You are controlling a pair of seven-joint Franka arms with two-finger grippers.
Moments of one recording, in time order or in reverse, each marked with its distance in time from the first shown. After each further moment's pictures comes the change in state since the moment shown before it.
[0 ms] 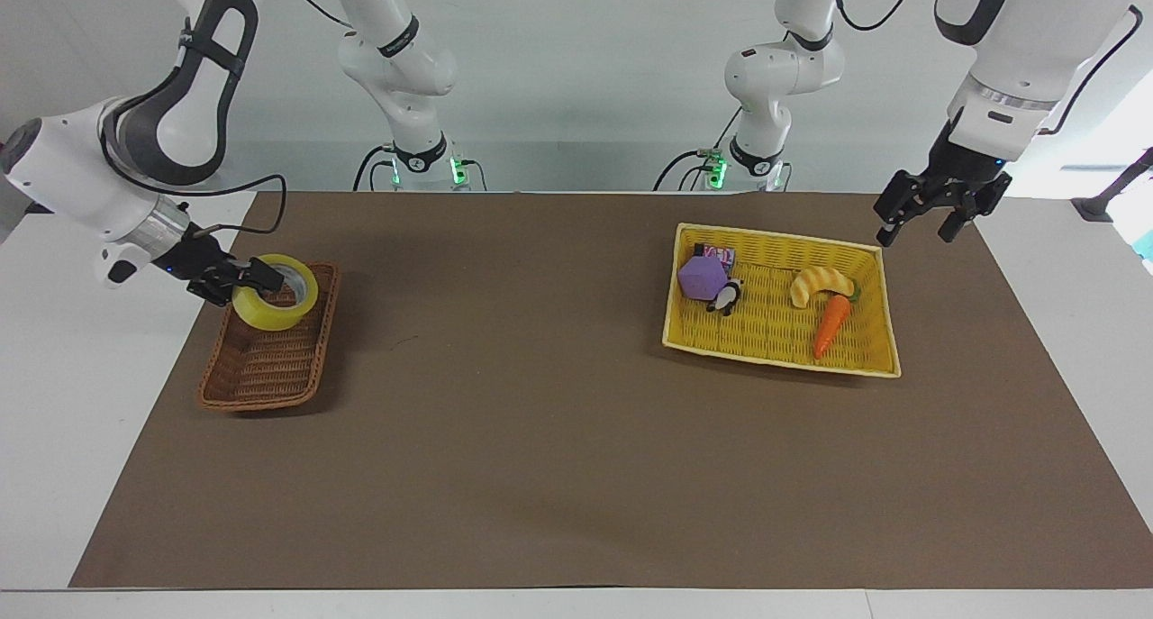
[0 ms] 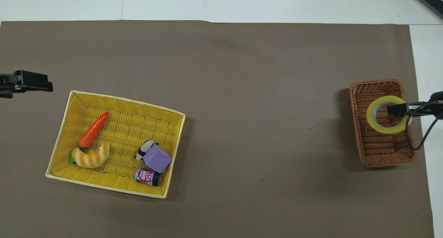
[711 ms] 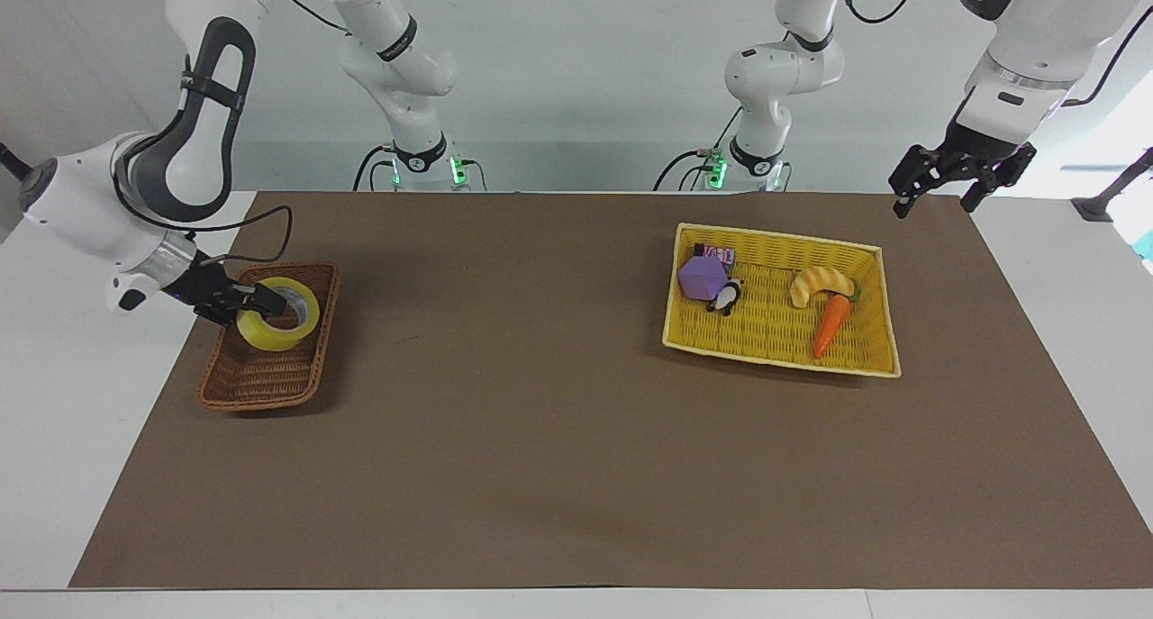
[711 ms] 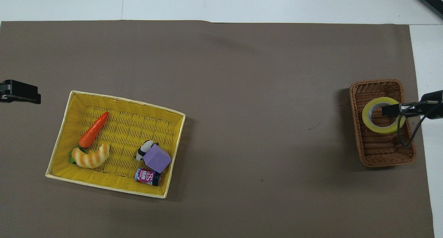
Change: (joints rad) left arm -0.002 0.020 -0.011 0.074 0.062 -0.138 0.037; right arm -0.016 0.059 0.002 -0.001 0.000 0.028 -0.033
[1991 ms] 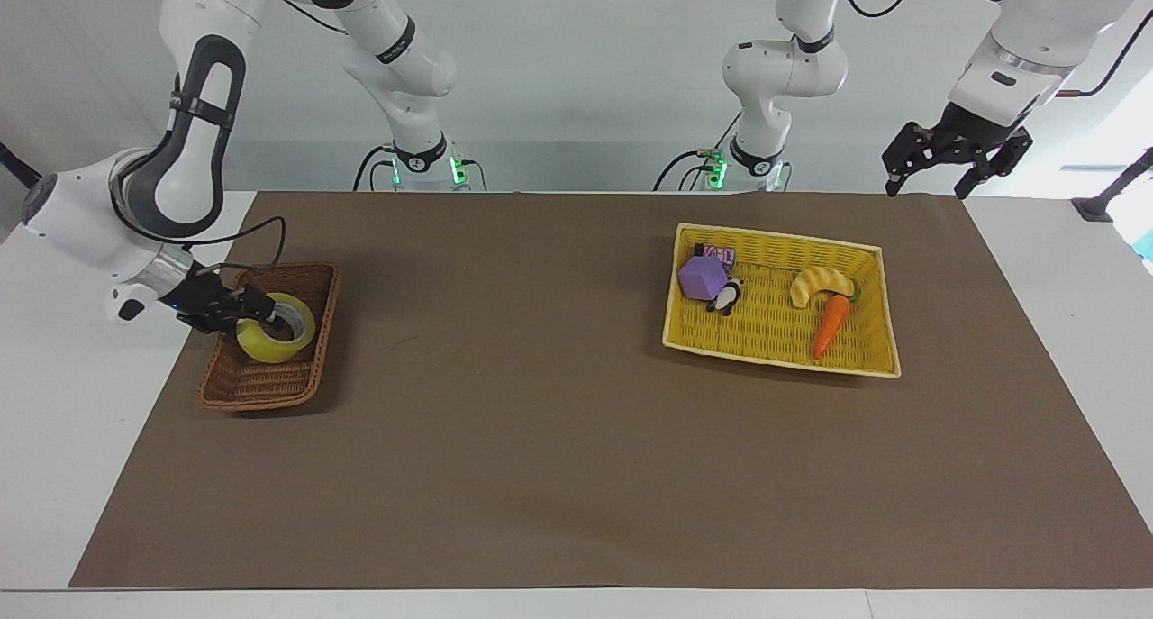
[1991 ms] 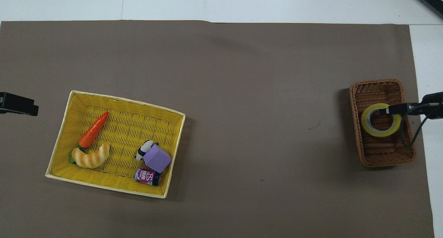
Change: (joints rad) left arm -0.290 -0.016 0.293 0.025 -0.029 -0.089 0.137; right arm -0.033 0.032 0.006 0.023 0.042 0.047 -0.098
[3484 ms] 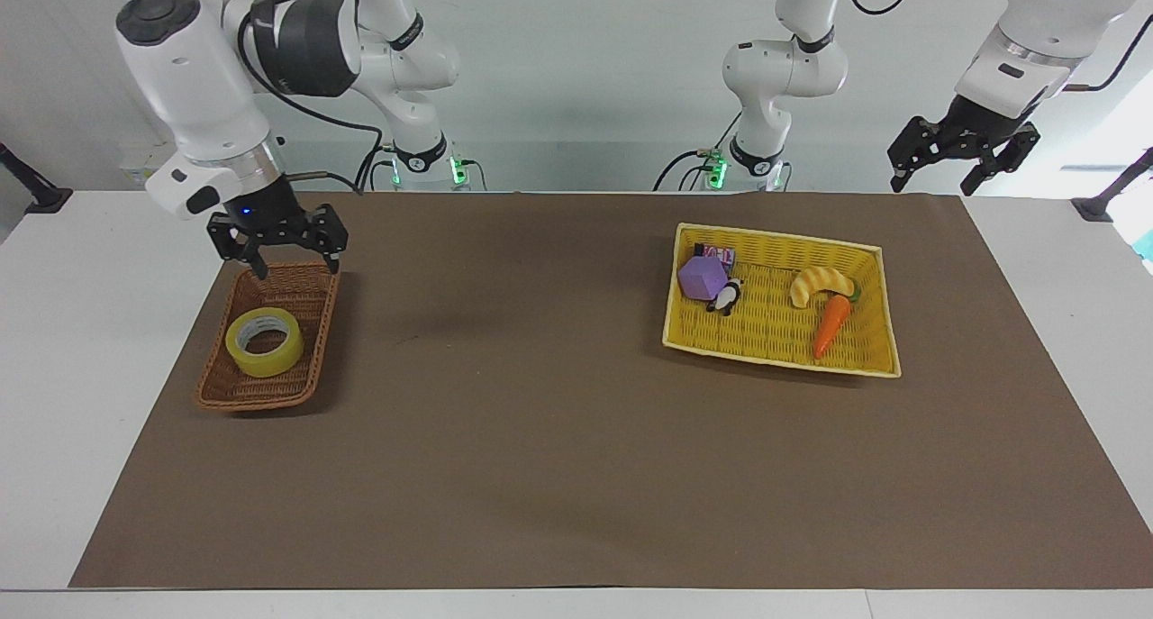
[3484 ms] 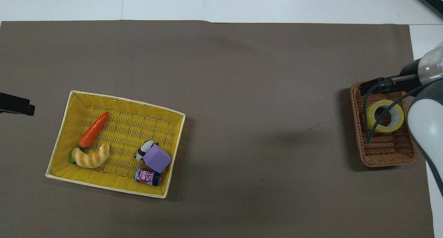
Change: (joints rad) left arm 0.000 -0.004 0.006 0.006 -0.002 0.001 0.005; right arm 0.435 -0.241 0.008 0.162 -0.403 -0.197 0.603
